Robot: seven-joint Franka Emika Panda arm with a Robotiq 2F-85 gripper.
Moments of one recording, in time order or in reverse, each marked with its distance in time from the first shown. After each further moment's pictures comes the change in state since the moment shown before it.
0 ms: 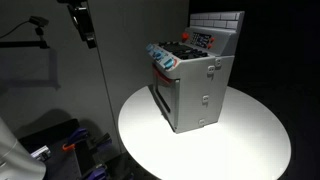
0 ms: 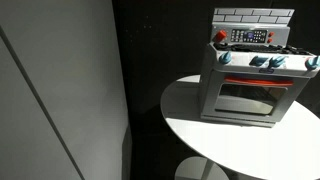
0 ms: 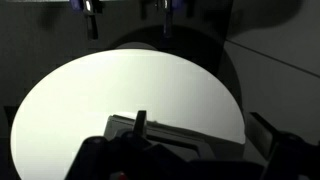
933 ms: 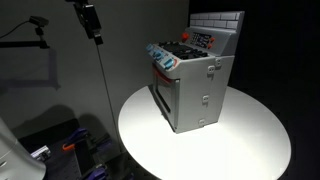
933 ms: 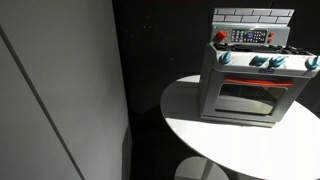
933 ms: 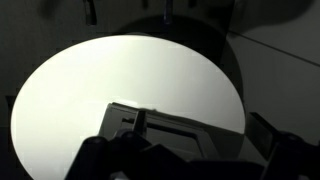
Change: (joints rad) arm -0.001 0.055 0.022 0.032 0.000 0.063 0.007
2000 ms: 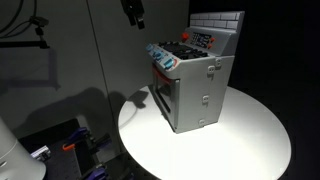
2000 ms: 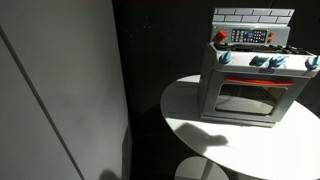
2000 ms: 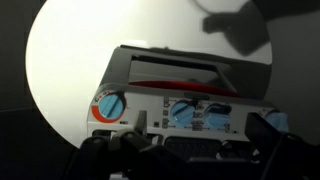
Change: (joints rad) arm -0.082 0.425 0.051 0.335 -0.077 0.211 0.169
